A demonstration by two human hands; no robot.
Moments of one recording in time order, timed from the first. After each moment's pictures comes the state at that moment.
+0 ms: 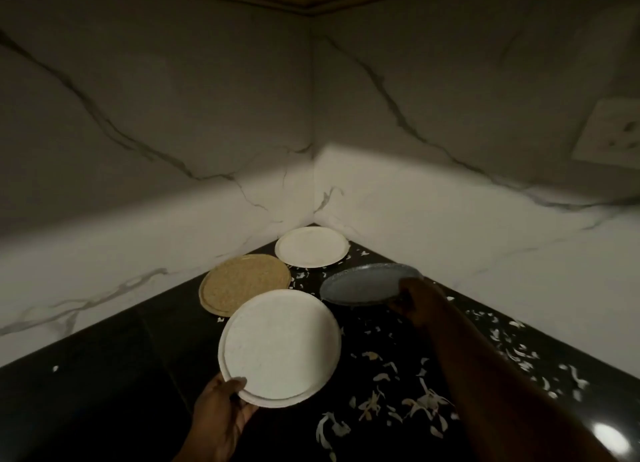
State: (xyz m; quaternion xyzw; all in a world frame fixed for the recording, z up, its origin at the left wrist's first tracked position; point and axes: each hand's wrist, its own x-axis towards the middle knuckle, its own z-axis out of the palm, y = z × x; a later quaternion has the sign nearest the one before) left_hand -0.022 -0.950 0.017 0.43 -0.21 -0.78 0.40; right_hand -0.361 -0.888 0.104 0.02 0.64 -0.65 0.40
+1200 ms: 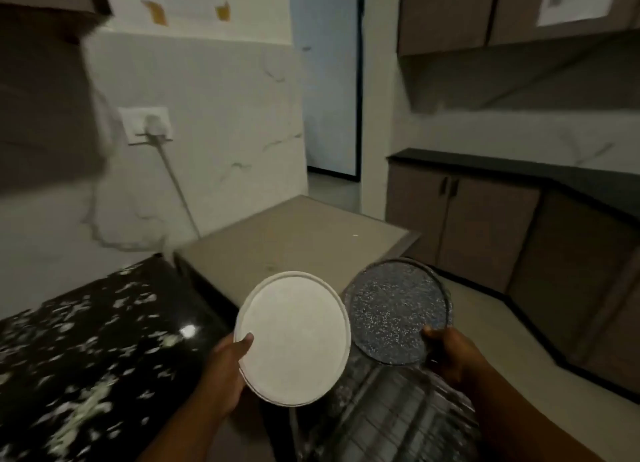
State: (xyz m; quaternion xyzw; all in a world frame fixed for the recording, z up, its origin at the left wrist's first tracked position) left_hand -0.061 -0.280 0.067 -0.03 -0.59 -0.76 -0.26; right_hand 0.130 0.027 0.050 0.47 0.45 -0.74 -0.16
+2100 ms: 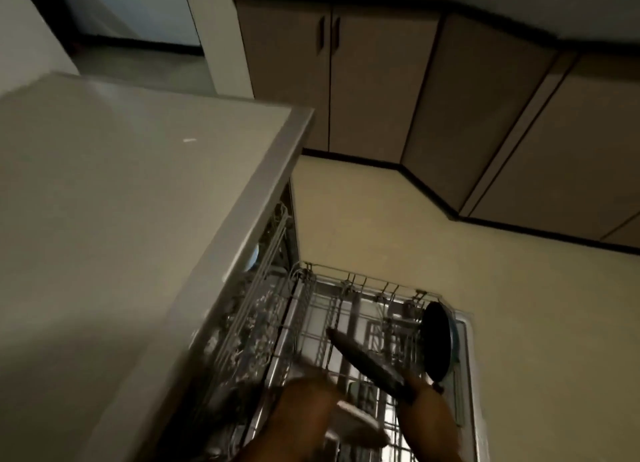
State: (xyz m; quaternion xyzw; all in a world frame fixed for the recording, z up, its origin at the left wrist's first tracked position) left_hand -0.048 0.039 -0.182 -0.60 -0.69 0.17 -0.37; right_hand 0.128 0.079 -0.198 0.66 0.64 -0.39 0.00
